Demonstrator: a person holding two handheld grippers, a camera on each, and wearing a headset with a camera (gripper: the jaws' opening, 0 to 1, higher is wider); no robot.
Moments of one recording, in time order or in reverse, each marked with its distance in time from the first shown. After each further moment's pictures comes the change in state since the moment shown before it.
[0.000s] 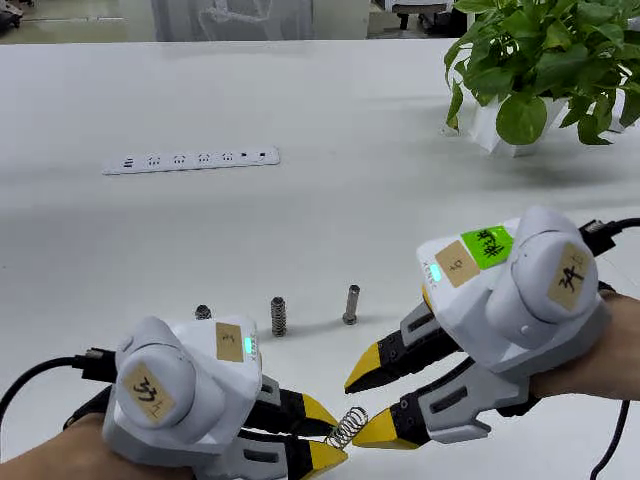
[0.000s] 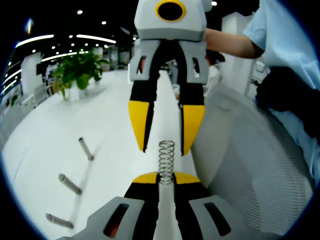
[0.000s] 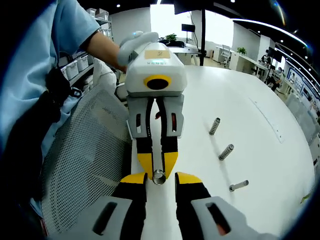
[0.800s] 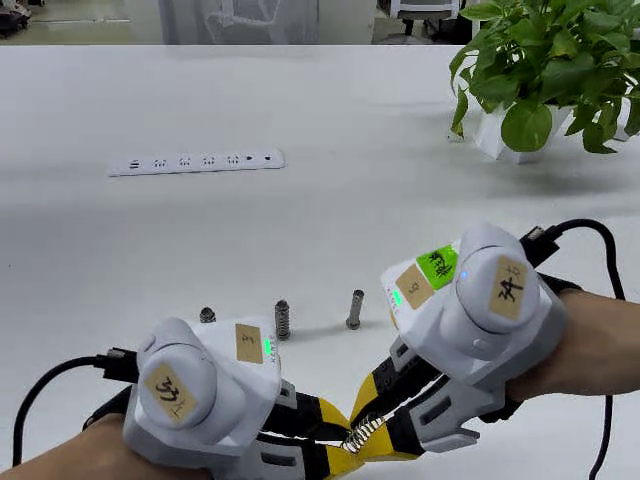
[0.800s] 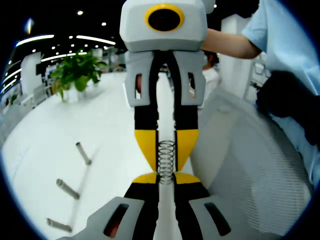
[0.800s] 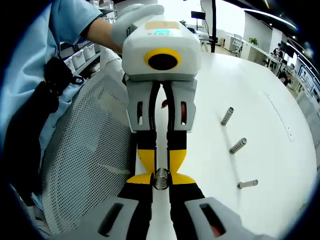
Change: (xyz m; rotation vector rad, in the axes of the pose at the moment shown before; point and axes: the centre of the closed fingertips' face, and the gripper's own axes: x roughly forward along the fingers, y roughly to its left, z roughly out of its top) left arm 0.005 -0.004 0.008 -0.005 -0.020 -0.013; right arm 0.012 0.008 -0.017 -0.023 0.122 0.086
